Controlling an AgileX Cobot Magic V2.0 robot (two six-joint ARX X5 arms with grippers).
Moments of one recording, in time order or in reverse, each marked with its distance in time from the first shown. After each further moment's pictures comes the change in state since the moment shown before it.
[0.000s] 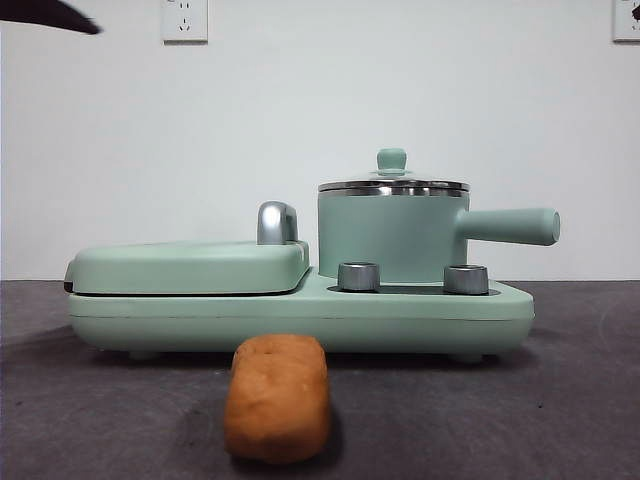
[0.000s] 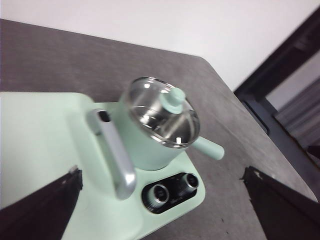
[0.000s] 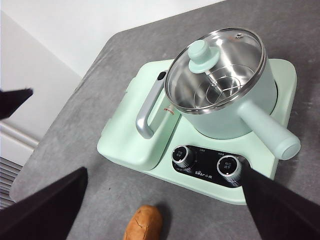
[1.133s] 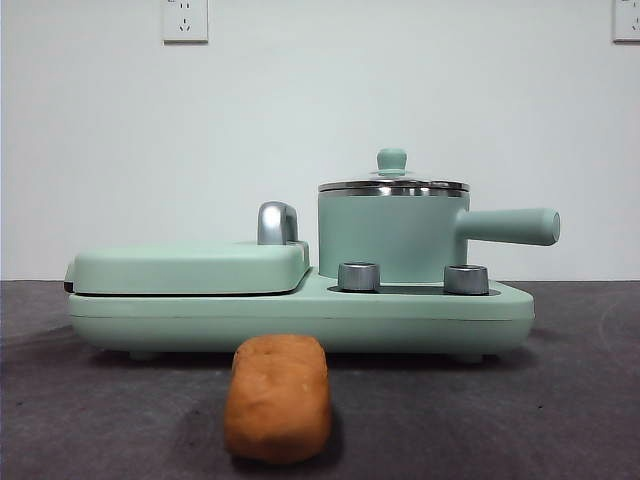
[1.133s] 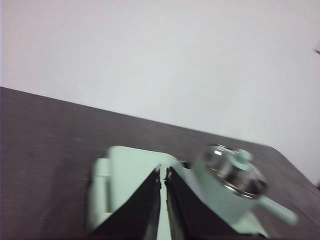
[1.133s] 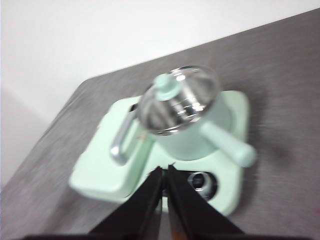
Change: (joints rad) left arm 0.194 -0.638 -0.300 -0.043 -0.241 -0.021; right arm 0.000 -0.209 -0.113 0.064 0.176 0.087
